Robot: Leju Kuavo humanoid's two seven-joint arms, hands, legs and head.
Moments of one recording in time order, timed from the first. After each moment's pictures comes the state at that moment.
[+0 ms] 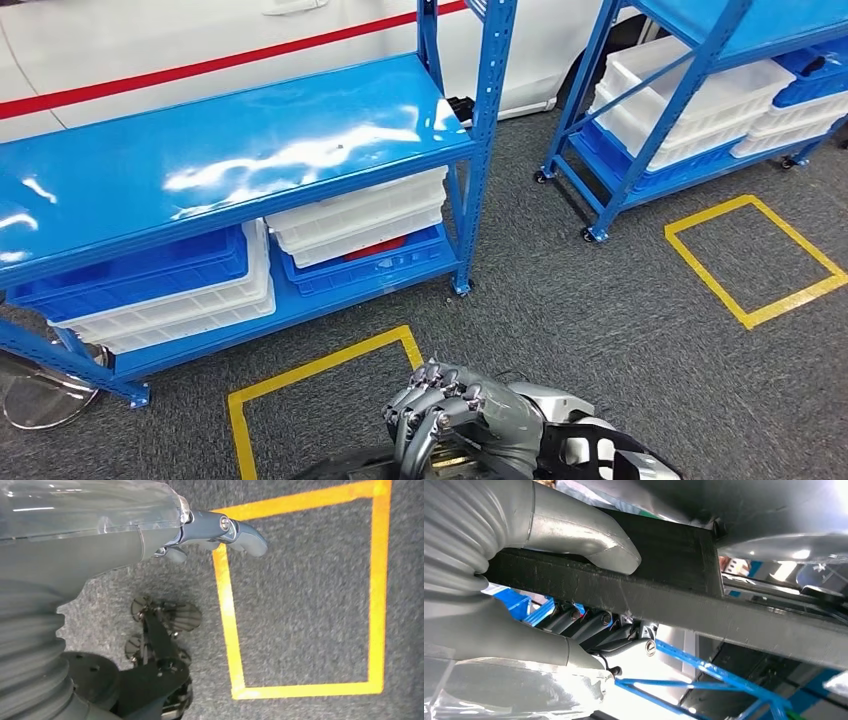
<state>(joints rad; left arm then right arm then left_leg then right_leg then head) -0.06 -0.05 0.80 -0.22 -0.37 -0.02 -0.47 -0.25 -0.17 0.71 -1.88 -0.06 0.44 -0.63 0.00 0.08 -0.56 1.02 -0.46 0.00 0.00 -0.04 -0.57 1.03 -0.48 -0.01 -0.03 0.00</state>
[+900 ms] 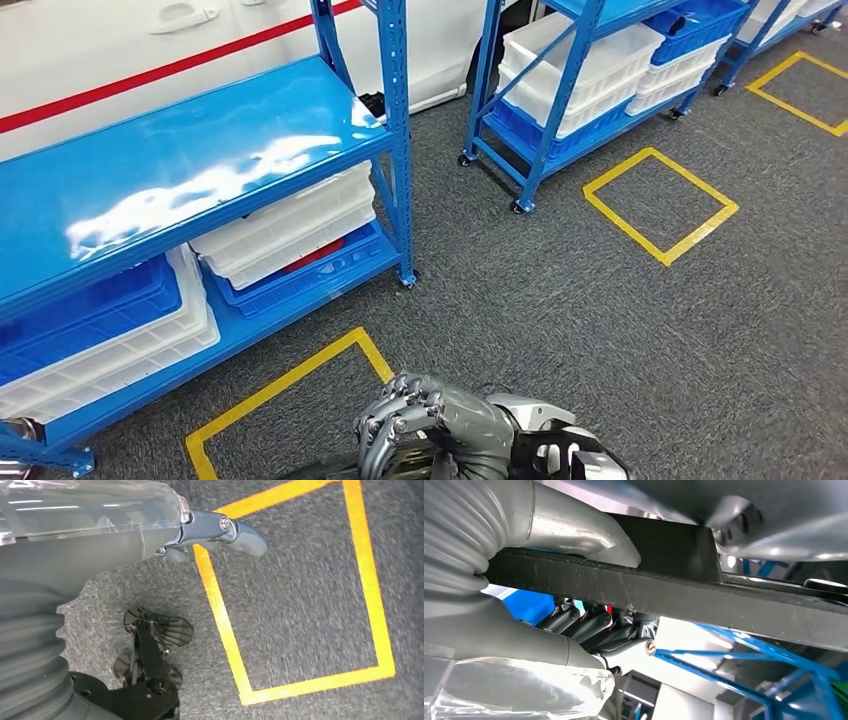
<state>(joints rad) -0.06 -0.03 0.86 -0.22 -0.39 0.01 -0.48 -0.24 -0.12 0.75 -1.85 -0.06 0.42 -0.53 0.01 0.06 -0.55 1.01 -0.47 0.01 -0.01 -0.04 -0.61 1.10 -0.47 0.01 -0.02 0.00</state>
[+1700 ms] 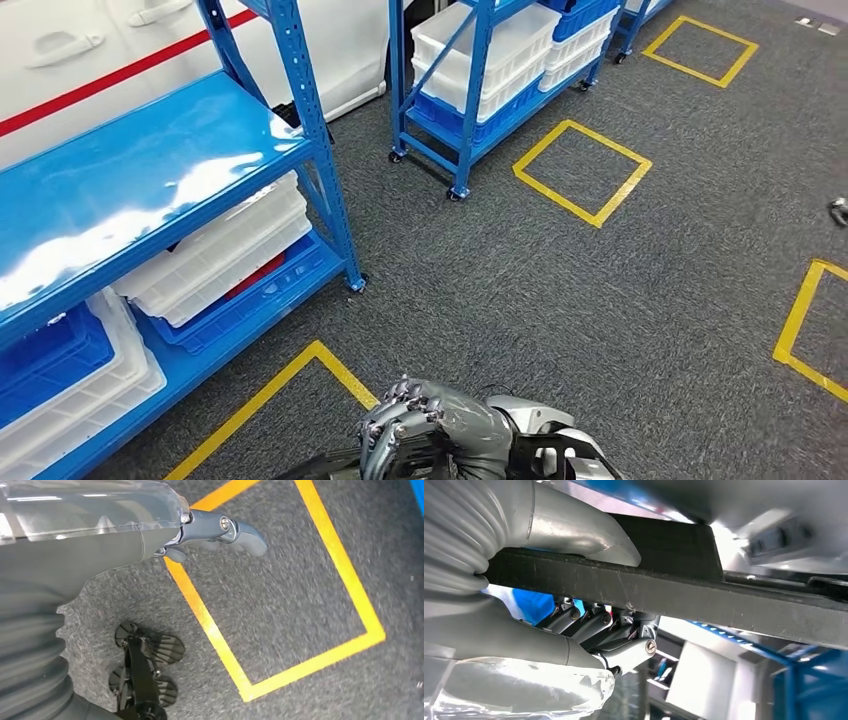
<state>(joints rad) -0.06 0.01 0.89 -0.22 -0.42 0.02 -0.51 -0.22 -0.11 0.73 -1.81 0.01 0.45 -0.57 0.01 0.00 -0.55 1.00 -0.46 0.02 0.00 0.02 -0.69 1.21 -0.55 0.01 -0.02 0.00</state>
